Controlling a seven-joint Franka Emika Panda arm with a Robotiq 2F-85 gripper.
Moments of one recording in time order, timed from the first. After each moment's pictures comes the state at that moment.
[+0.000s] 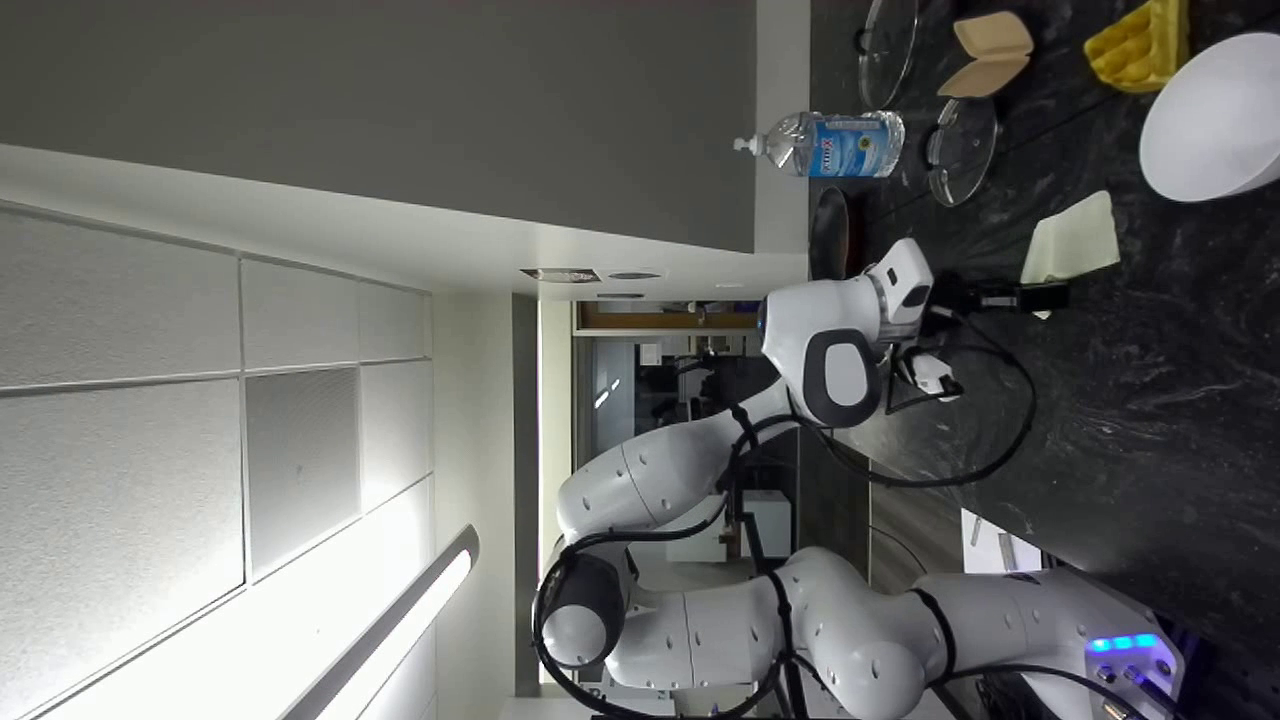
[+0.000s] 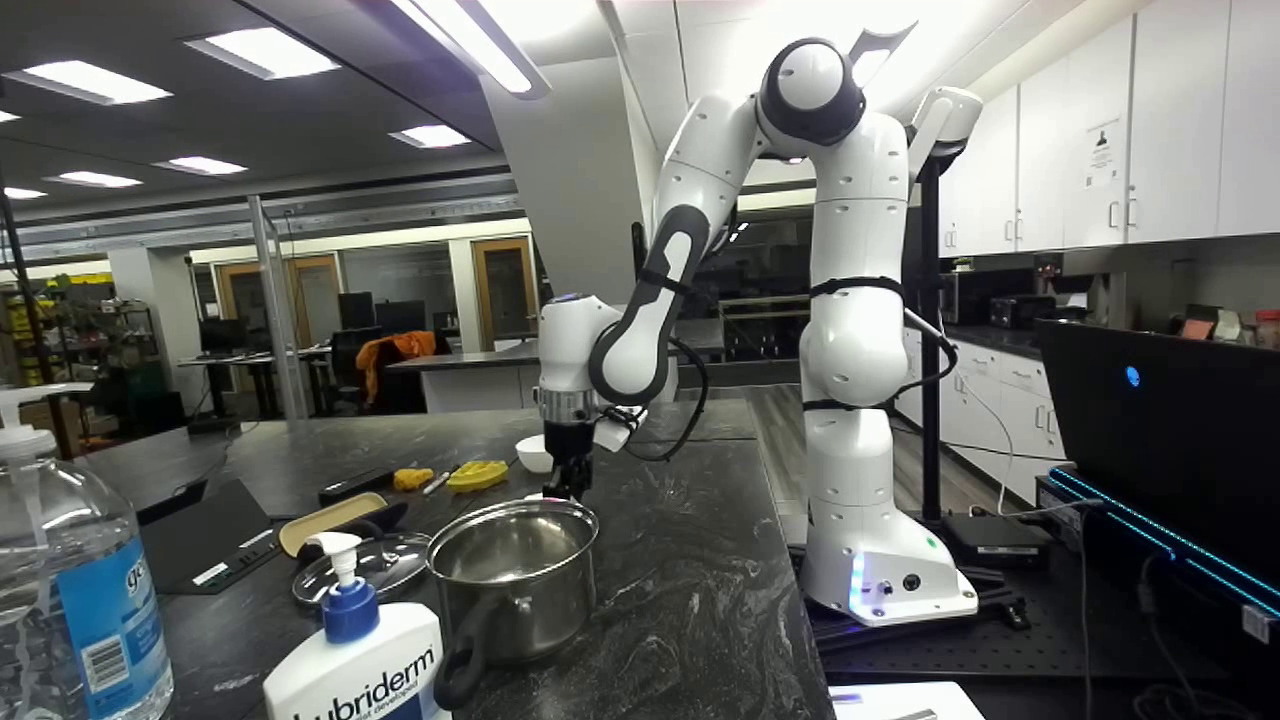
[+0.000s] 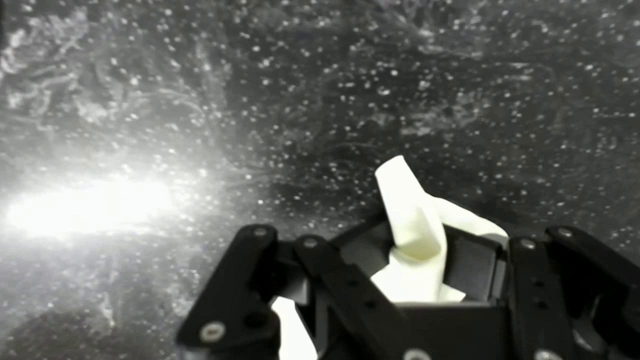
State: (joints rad) arm -0.09 -0.11 0.00 -2.77 -0.21 2.80 0.28
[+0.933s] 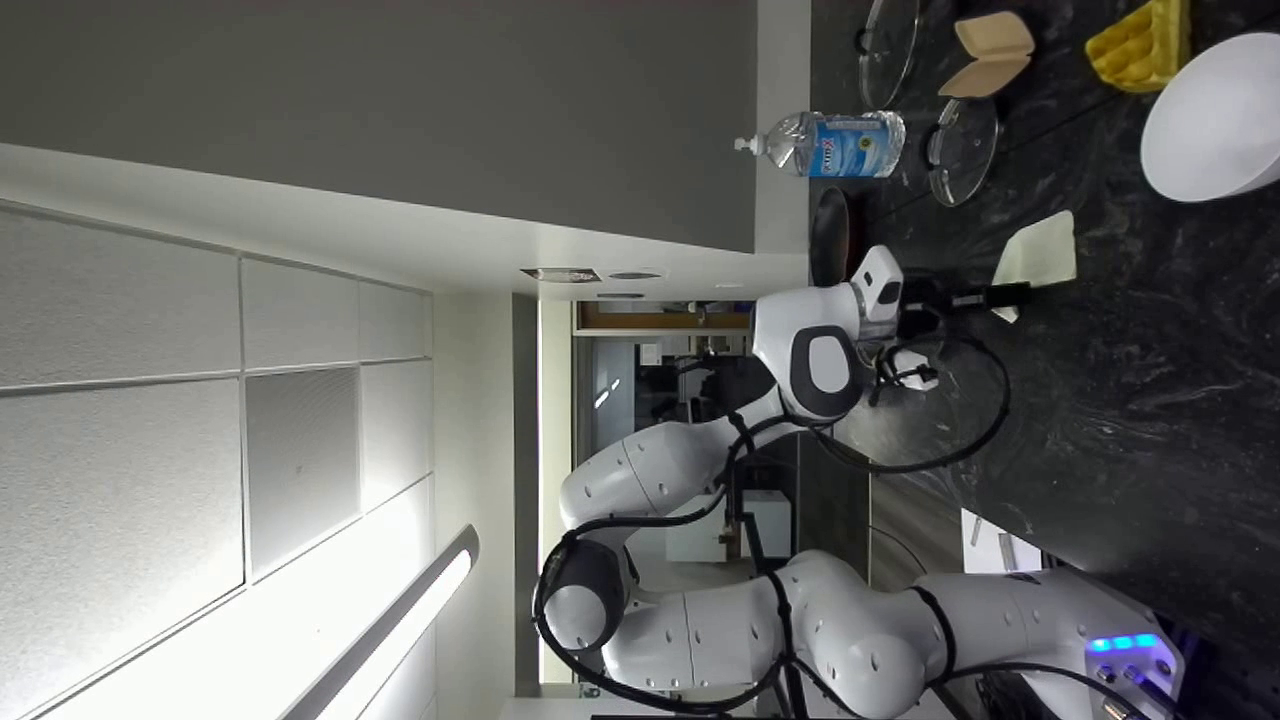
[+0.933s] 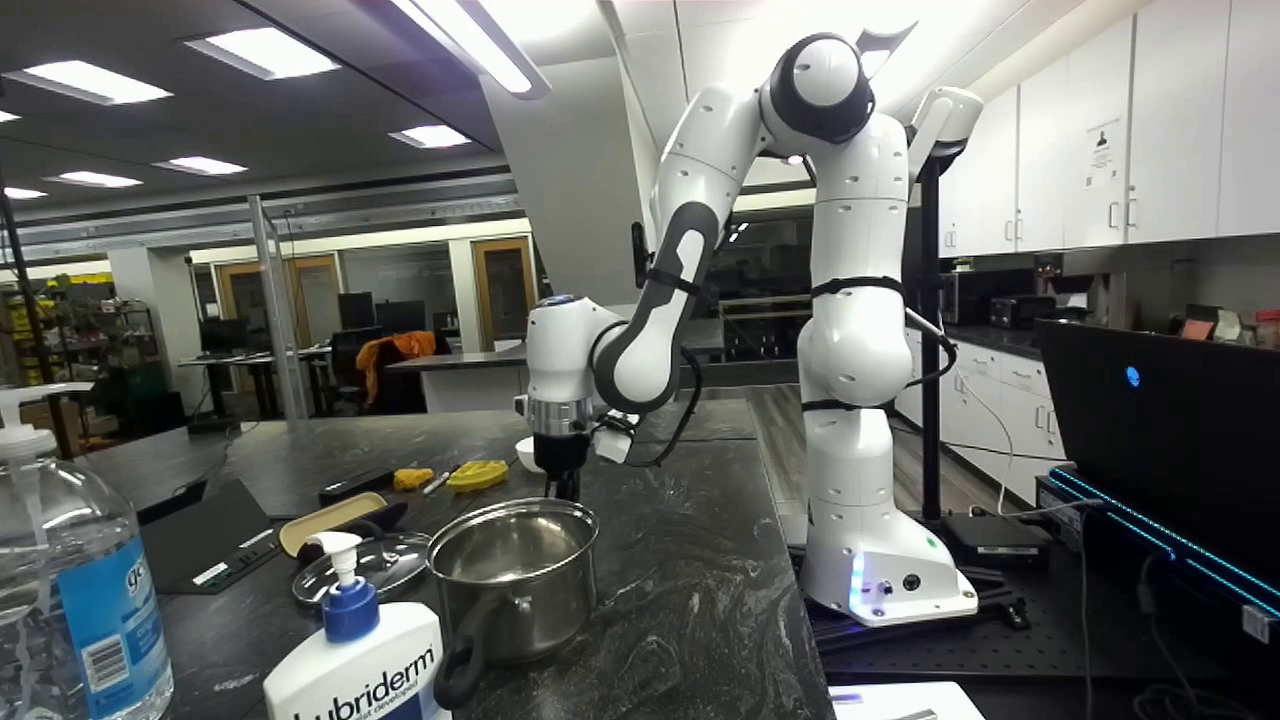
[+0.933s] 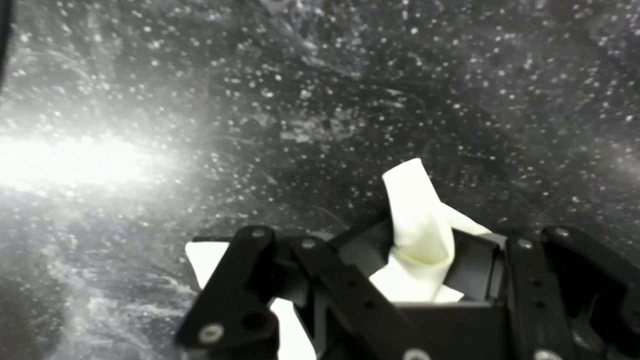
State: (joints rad) arm -0.03 -0.11 0.09 -2.77 -0.26 2.78 0.28
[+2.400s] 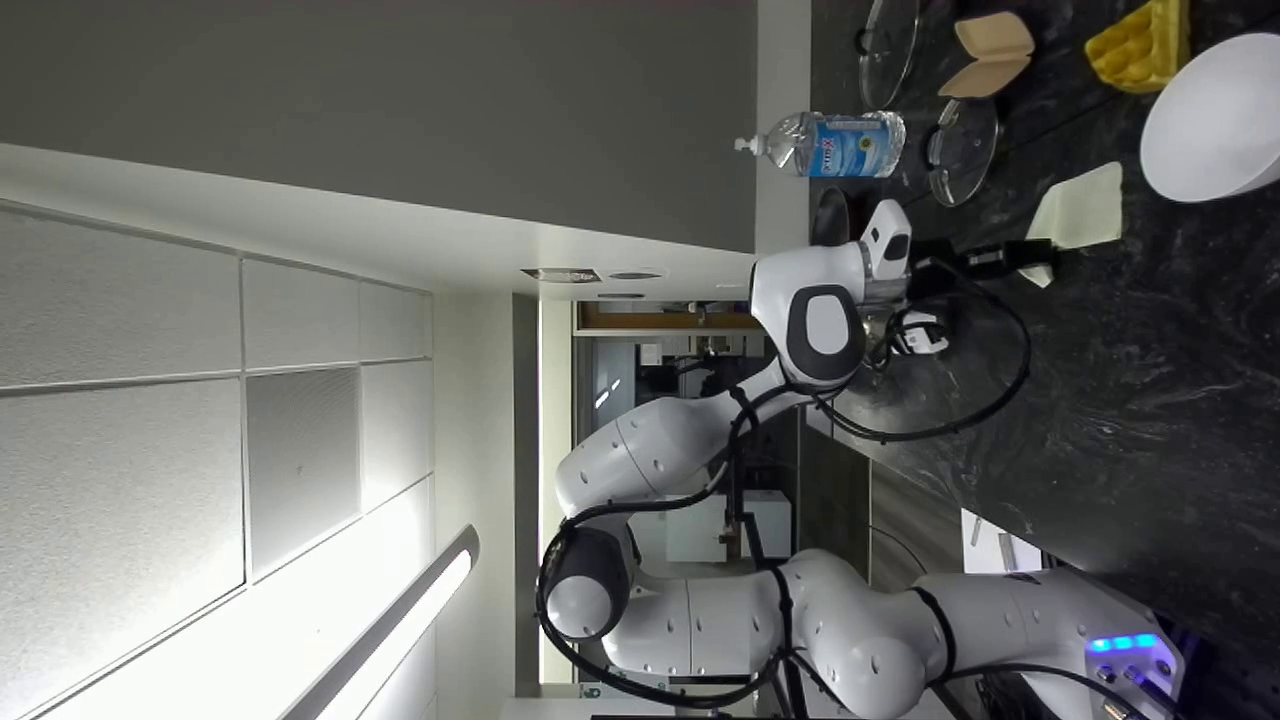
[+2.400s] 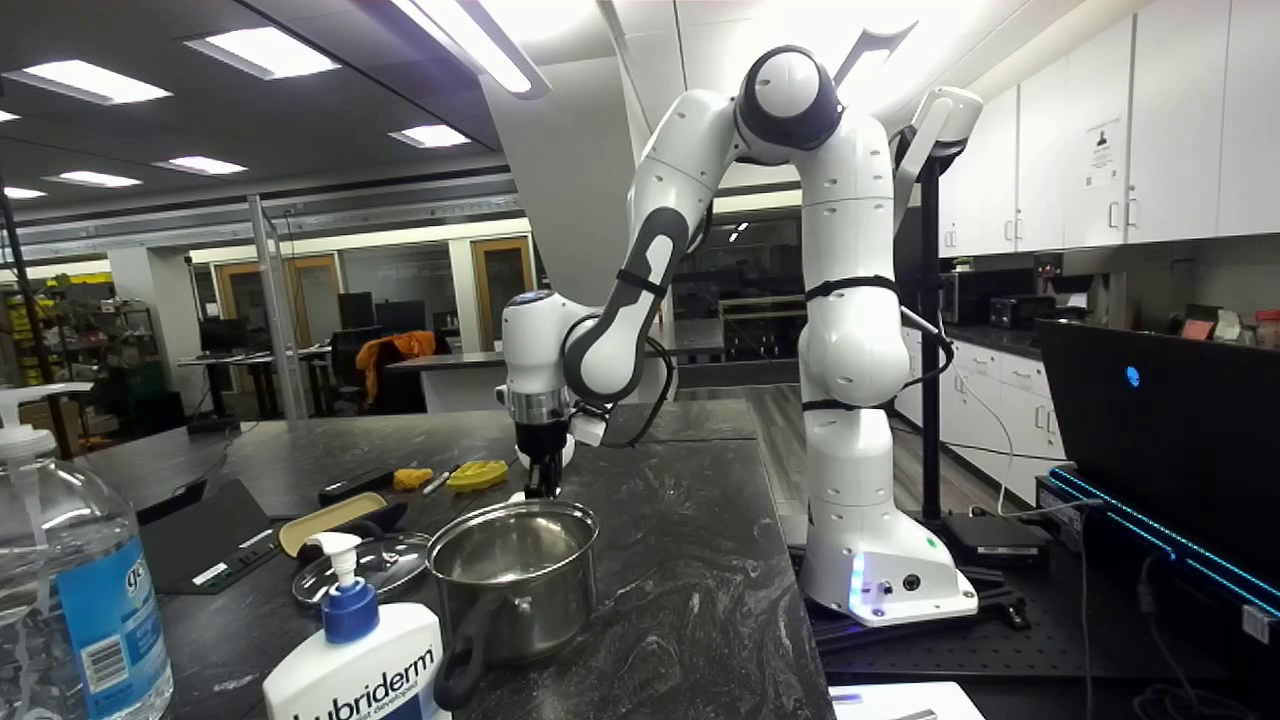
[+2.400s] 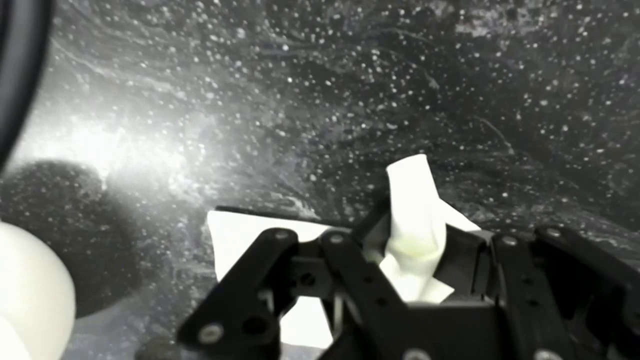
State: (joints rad) arm -0.05 -0.02 0.00 -2.62 -0.39 2.68 0.24
